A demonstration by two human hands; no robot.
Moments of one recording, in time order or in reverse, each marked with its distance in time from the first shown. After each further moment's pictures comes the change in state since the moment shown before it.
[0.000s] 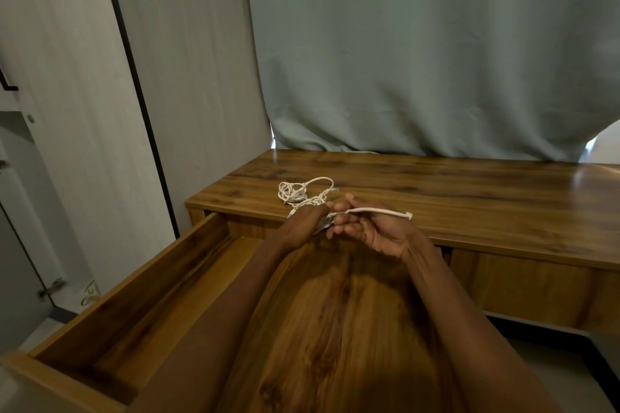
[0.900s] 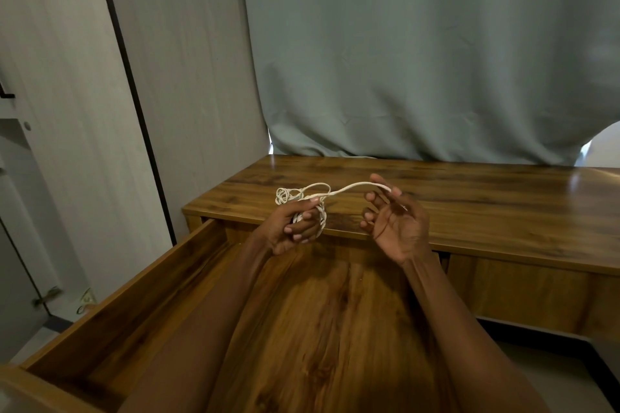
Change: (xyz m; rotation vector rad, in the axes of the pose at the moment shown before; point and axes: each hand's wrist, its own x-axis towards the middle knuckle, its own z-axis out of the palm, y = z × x) left_hand -0.009 0.013 -0.022 -0.760 -0.381 0.052; right_hand -0.010 0.007 -0.027 0.234 0.046 -0.487
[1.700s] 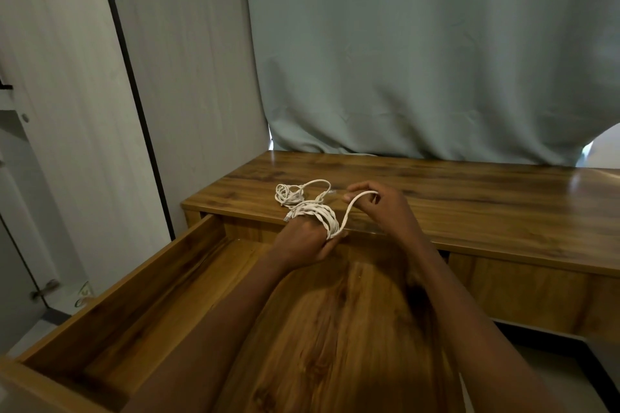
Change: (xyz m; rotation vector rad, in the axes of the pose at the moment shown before) left_hand 0.014 -0.049 -0.002 1.975 0.318 0.732; right_hand 0.023 -0.006 0.007 -1.321 0.149 -0.233
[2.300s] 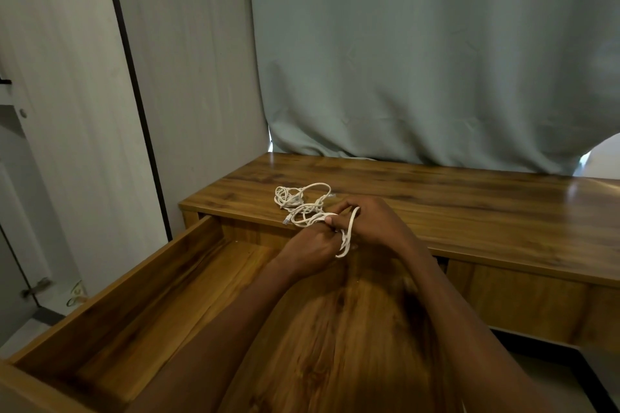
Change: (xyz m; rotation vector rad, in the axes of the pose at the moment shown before) left_hand 0.000 0.003 0.030 -0.092 0.006 0.130; right_hand 0.000 -0.016 0.013 -0.215 -0.252 0.033
